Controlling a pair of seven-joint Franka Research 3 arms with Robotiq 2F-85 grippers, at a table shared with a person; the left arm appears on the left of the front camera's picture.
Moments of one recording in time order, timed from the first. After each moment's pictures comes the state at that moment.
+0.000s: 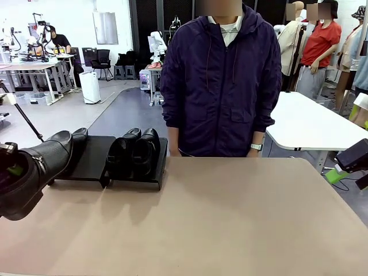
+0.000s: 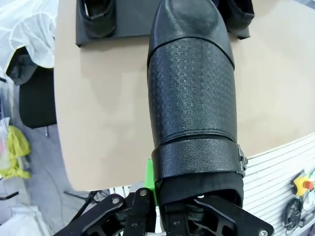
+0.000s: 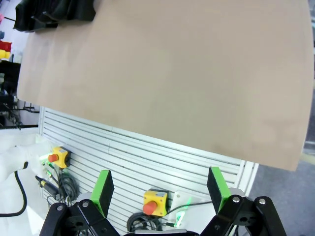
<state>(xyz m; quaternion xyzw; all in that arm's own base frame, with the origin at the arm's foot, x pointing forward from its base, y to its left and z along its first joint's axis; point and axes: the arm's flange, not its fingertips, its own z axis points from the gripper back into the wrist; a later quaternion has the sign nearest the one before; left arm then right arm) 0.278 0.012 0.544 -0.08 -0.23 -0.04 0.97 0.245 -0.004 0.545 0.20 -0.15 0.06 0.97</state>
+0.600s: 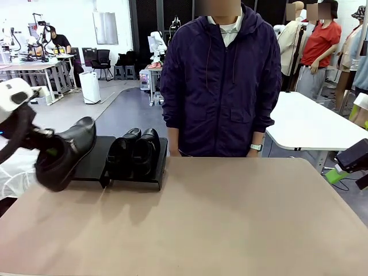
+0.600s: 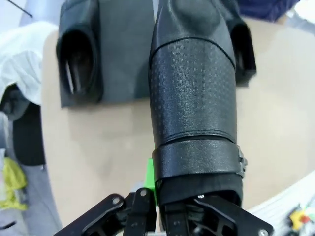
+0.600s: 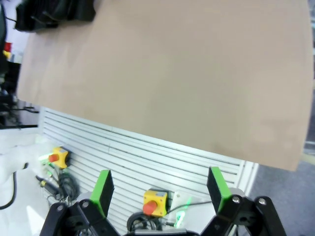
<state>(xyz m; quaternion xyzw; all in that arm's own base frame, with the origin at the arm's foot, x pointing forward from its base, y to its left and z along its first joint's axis) 0.394 -0.014 0.526 -0.10 -0.28 -0.05 0.95 0.245 -0.004 0.545 0.20 -0.15 0.06 0.97</state>
